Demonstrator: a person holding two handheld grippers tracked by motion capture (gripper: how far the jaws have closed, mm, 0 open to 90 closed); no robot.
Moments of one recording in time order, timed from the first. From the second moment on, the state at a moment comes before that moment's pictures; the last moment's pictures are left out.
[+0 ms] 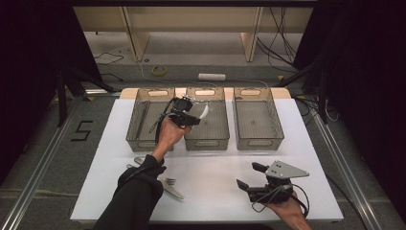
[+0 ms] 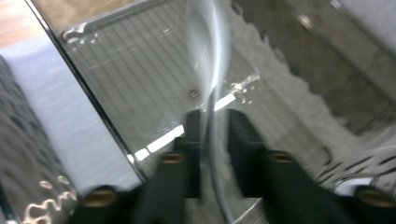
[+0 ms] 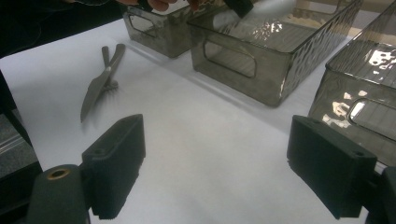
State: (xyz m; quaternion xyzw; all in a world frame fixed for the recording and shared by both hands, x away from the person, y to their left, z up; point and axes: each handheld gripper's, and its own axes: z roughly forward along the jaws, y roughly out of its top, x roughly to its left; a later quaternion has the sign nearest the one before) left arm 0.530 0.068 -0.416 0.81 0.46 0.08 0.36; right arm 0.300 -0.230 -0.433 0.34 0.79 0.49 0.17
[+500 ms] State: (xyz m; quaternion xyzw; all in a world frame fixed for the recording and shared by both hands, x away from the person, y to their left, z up) left arm 0.499 0.077 -0.386 0.81 0.42 0.08 0.41; right arm 0.300 -0.229 -0.433 0.34 0.79 0.49 0.17
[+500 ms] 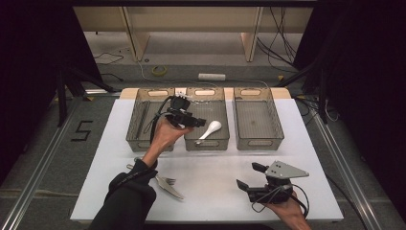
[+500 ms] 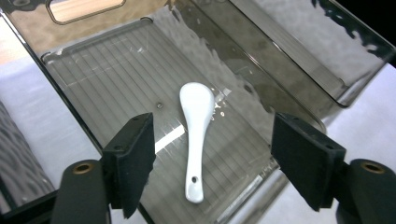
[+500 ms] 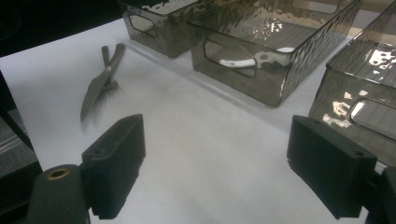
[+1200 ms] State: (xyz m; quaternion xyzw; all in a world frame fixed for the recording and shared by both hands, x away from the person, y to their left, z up) left arm 0.435 0.112 -0.392 0.82 0.37 0.08 0.43; right arm 0.301 -0.229 -0.434 0.34 0.79 0.49 0.17
